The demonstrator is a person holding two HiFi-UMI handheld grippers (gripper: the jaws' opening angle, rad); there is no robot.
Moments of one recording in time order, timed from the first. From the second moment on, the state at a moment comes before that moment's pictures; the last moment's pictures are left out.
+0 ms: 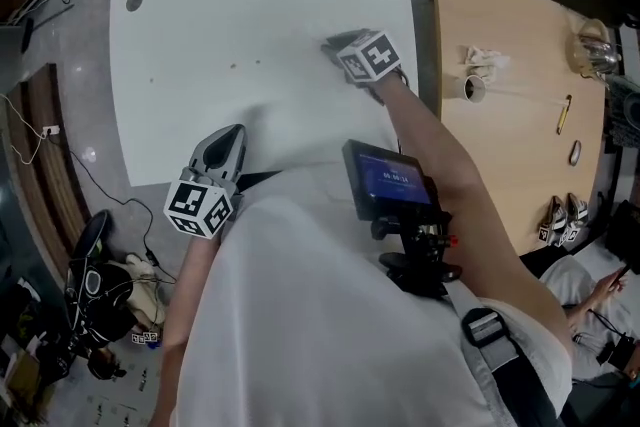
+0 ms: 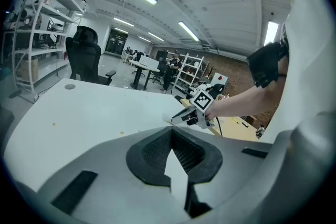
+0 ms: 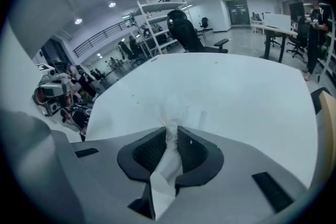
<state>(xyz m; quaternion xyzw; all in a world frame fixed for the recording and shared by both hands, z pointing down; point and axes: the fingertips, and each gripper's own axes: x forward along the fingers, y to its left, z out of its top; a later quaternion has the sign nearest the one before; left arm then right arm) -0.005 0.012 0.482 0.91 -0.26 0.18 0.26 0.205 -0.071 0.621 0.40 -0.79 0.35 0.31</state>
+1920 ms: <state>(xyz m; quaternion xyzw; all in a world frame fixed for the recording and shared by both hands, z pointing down) -0.085 -0.003 0.497 0.90 -0.31 0.15 0.28 0.069 -0.096 0.632 0.25 -0.83 0.20 0.46</state>
